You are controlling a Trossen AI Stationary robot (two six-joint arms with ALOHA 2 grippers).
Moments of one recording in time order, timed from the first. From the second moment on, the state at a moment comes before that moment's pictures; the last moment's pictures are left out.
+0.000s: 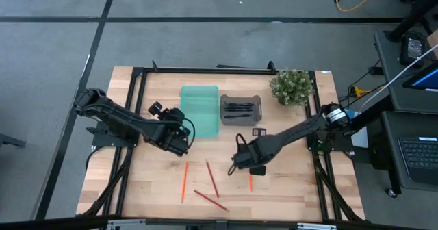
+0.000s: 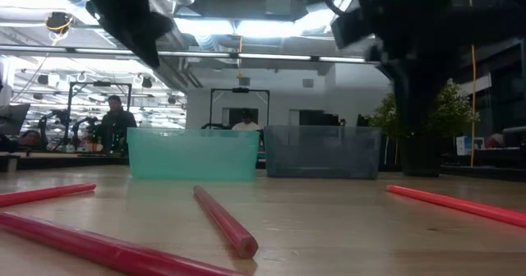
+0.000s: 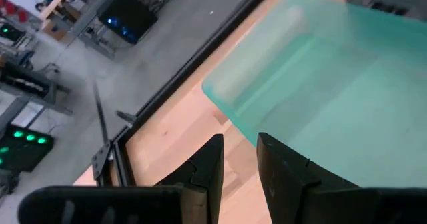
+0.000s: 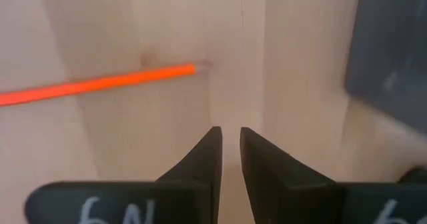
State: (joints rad) left arm -0.35 1.51 1.12 -1.38 -0.99 -1.20; right arm 0.37 1.88 1.41 -1.17 0.23 0.45
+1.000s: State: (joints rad) left arm -0.36 1.29 1.12 -1.40 -1.11 -0.87; right arm 0.47 1.88 1.42 -0.95 0.06 1.49
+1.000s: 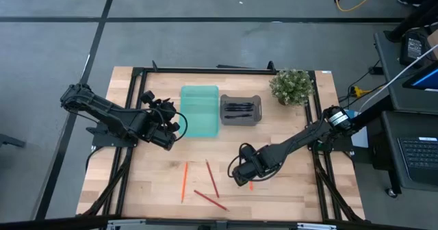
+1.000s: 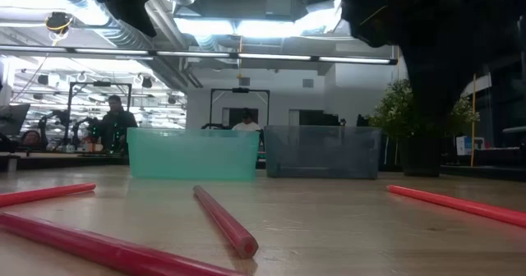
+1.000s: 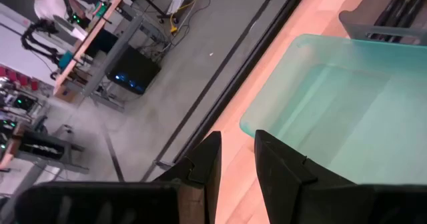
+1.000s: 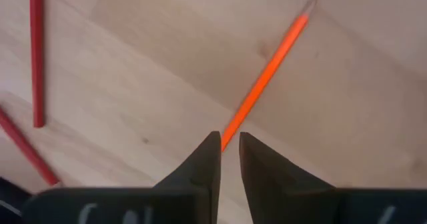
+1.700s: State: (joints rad) left arm -0.36 1.29 1.12 -1.44 -1.16 -0.80; right arm 0.49 1.95 1.42 -0.88 0.03 1.72
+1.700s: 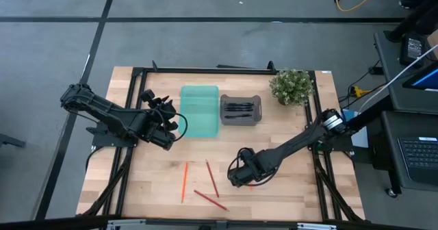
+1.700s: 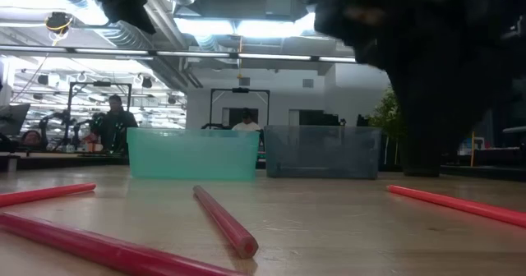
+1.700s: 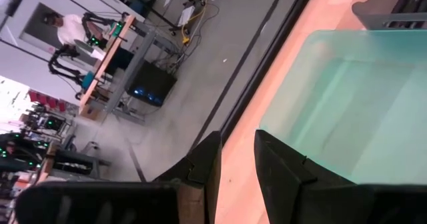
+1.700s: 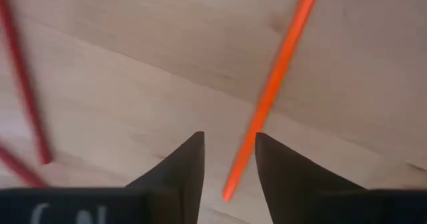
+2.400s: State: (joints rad) left arm -0.36 1.29 1.12 -1.44 -1.17 -0.80; right arm 0.48 2.01 1.42 -0.95 0.03 1.70
